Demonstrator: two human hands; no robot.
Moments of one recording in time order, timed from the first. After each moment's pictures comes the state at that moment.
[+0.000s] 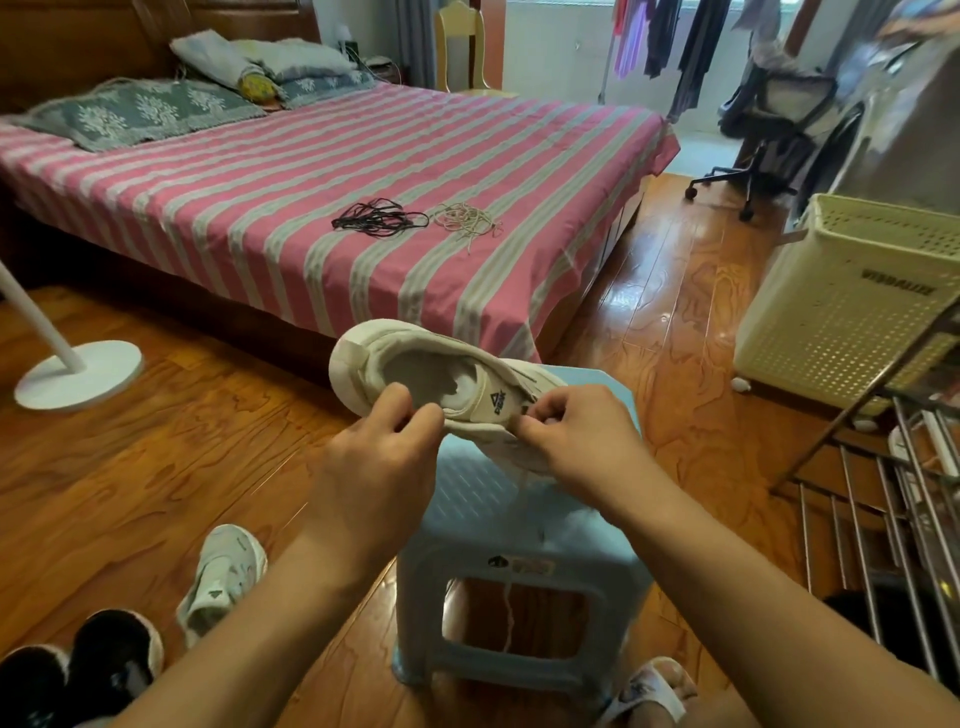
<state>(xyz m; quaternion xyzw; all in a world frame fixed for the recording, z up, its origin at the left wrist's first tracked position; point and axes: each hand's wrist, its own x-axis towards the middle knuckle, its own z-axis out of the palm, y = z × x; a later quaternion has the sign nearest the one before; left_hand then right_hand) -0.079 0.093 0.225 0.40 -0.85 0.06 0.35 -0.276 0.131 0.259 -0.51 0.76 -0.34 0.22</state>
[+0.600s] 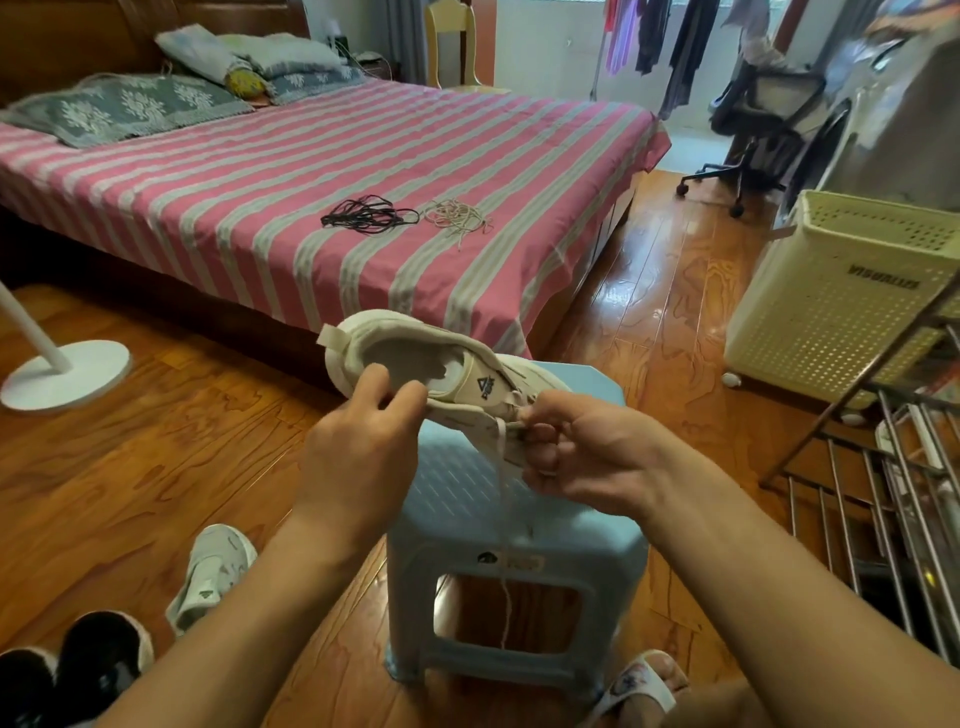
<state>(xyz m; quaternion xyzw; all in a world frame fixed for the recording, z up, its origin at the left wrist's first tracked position) -0.087 0.086 0.232 0.43 -0.84 0.06 0.32 -0.292 0.140 0.270 -0.20 0.53 -0.45 0.69</state>
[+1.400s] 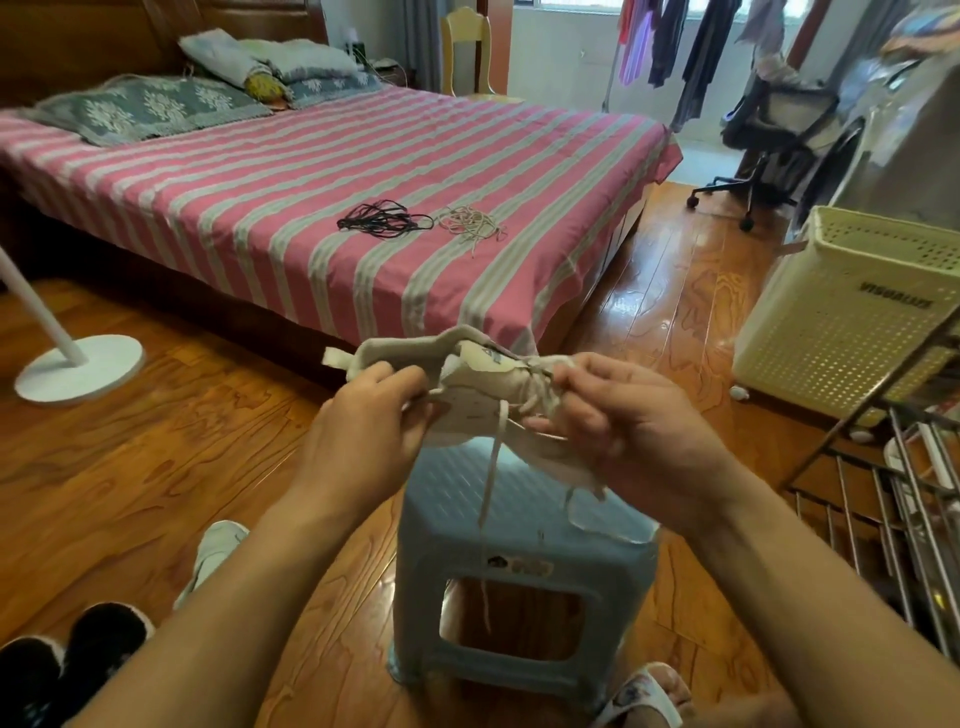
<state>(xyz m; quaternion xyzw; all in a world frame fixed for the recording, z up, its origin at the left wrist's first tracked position) -0.073 0.068 0.245 0.45 -0.83 -0.06 0.33 -0.300 0.158 0.294 -0.34 0.36 -0.58 0.65</state>
